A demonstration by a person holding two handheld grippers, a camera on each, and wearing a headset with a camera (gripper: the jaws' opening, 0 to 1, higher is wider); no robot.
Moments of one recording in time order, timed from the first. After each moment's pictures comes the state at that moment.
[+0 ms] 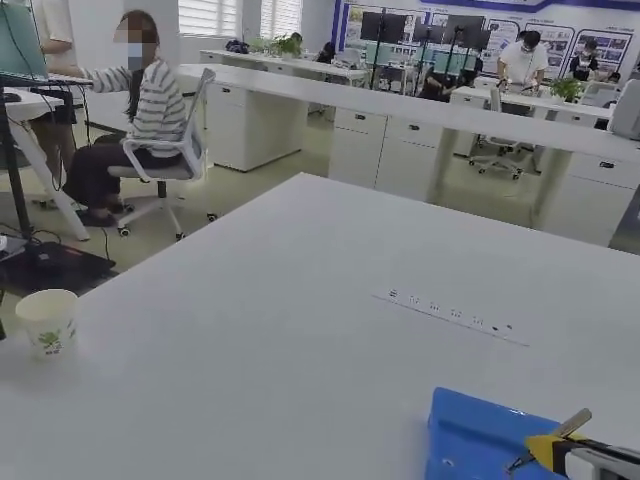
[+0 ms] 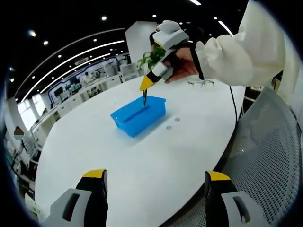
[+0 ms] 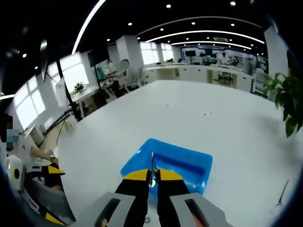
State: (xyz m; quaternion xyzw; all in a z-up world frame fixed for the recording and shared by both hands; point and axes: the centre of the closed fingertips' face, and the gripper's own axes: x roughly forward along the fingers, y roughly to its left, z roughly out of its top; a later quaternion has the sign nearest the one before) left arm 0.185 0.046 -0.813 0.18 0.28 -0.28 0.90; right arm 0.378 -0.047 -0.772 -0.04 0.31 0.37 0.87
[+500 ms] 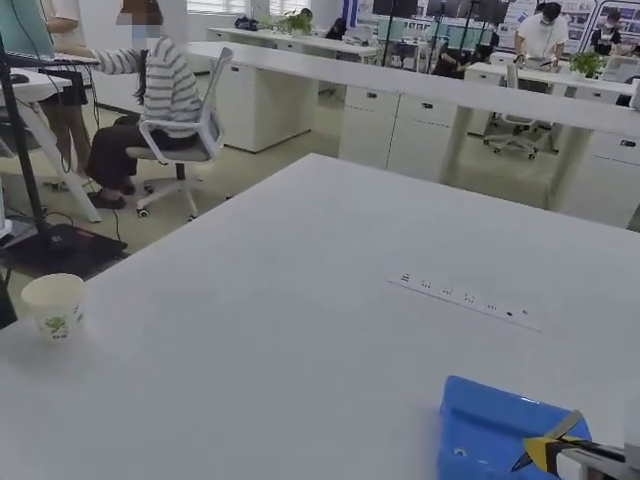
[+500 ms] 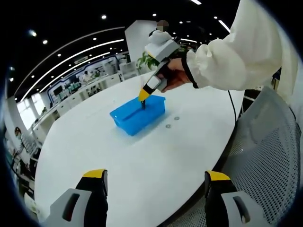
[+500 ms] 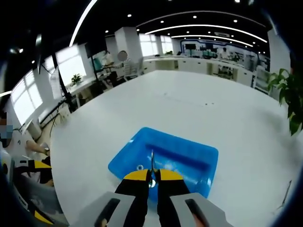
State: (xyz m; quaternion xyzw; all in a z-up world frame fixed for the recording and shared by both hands) left arm 0.183 0.046 -0.816 0.18 0.29 -0.28 0.90; right arm 0.388 -0.041 -0.812 -0.06 0.34 0.36 0.86
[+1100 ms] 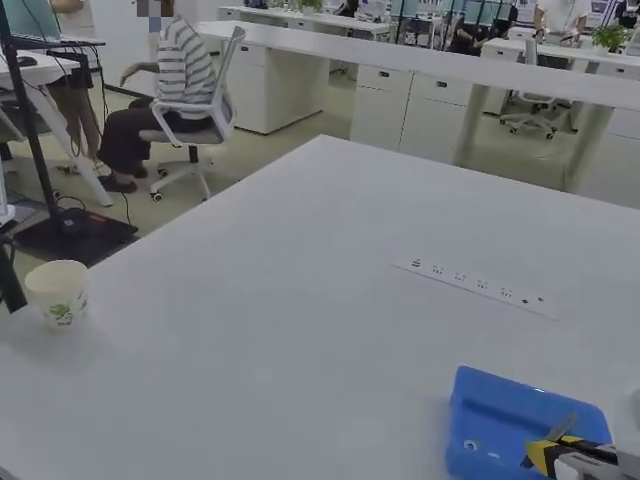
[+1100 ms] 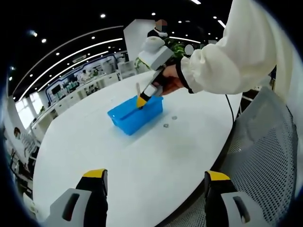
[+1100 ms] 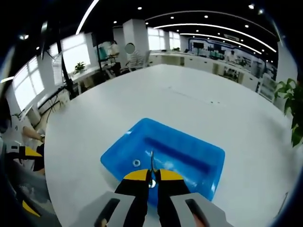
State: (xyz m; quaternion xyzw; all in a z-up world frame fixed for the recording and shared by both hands) left arm 0.181 0.044 -0.816 0.18 0.29 -0.29 0.89; right arm 0.393 -0.038 -0.831 -0.11 0.34 0.38 0.85
